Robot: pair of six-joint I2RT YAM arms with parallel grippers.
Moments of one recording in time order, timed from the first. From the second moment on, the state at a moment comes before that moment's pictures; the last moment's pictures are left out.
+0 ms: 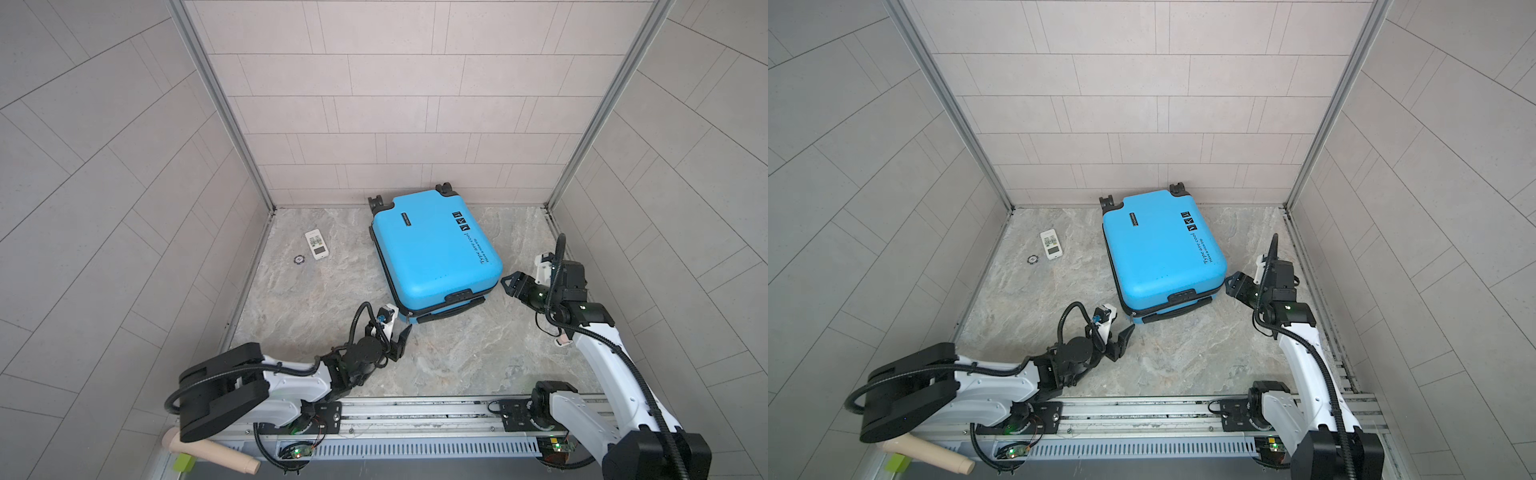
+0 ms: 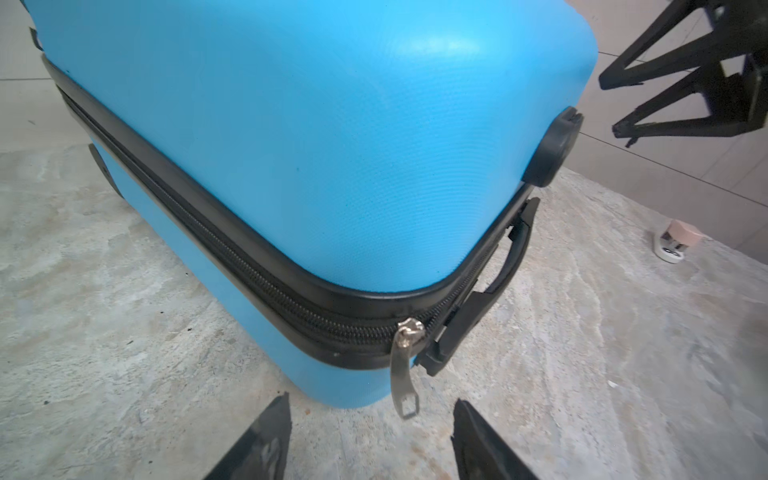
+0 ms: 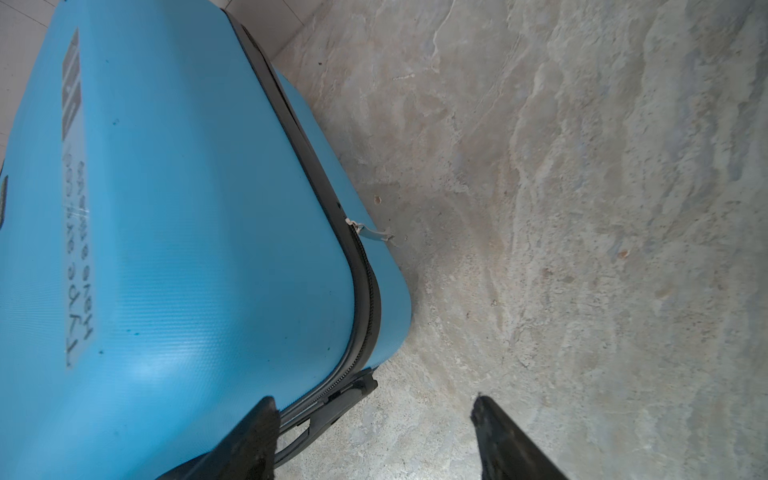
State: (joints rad) left arm -1.12 1.31 0.17 0.86 -0.50 -0.23; right arm -0.10 0.93 0.70 -0.54 -0.34 0.51
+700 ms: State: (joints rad) left arm -1.12 1.61 0.20 1.19 -0.56 -0.25; right arm -0.11 0.93 0.66 -0.52 -0.37 0.53
